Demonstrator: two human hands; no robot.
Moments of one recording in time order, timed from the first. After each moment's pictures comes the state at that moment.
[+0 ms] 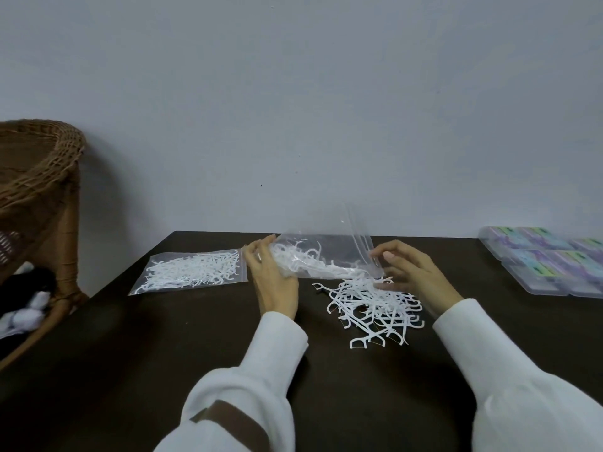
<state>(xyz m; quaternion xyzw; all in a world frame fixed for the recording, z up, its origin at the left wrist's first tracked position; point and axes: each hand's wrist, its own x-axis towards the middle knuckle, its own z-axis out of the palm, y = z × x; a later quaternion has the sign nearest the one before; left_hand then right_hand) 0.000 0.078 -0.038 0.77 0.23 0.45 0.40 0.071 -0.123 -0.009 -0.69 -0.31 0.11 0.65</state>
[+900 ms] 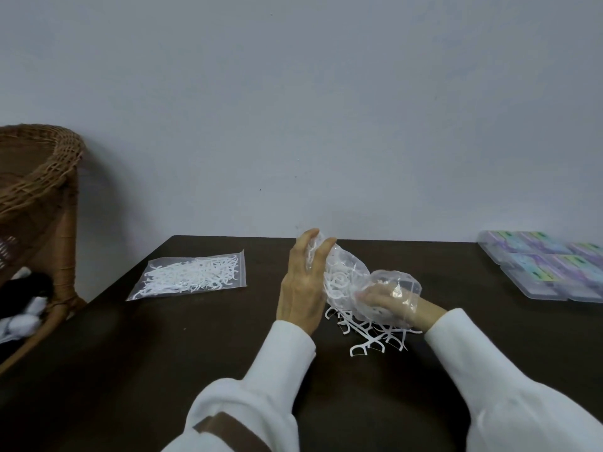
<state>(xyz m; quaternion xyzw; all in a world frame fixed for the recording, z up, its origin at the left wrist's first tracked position) -0.005 0.050 -0.034 0.86 -0.03 0.50 0.14 0.066 -0.101 -0.018 -0.85 -0.27 0.22 0.39</state>
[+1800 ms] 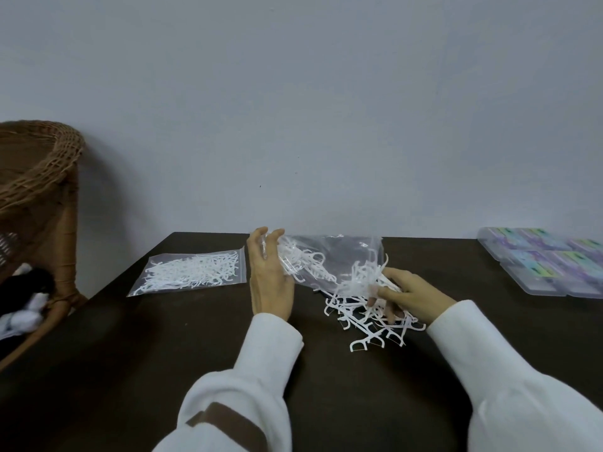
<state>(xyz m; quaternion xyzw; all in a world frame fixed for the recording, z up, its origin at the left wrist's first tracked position) -0.006 0.085 -0.039 0.83 0.17 0.48 0.23 0.067 -0.125 -0.014 -0.80 -0.36 0.18 0.44</state>
